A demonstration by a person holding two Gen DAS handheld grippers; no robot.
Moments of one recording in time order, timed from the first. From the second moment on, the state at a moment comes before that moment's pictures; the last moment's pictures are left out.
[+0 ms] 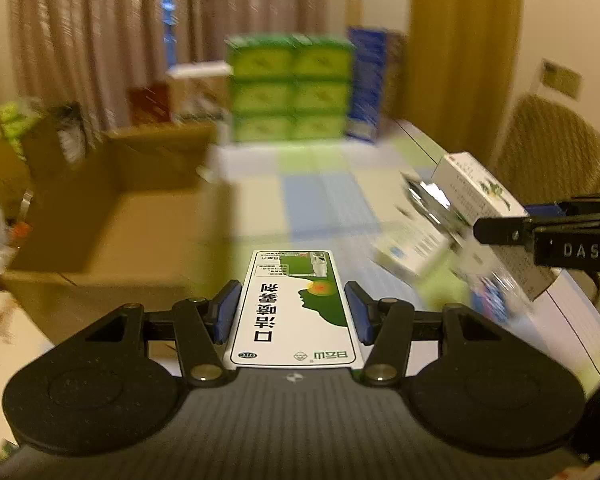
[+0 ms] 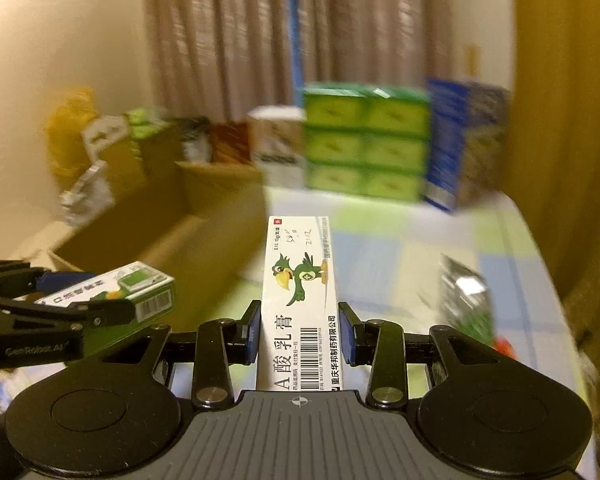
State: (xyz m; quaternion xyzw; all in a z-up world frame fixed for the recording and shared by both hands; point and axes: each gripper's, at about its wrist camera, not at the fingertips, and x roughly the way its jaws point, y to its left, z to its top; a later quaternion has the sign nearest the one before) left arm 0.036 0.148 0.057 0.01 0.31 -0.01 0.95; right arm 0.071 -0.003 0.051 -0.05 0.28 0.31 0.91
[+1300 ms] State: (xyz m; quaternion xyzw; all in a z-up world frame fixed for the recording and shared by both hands) left arm 0.087 0.344 0.055 -0.05 0.28 0.10 0.95; right arm 0.144 0.171 0.028 -0.03 0.32 0.38 0.87
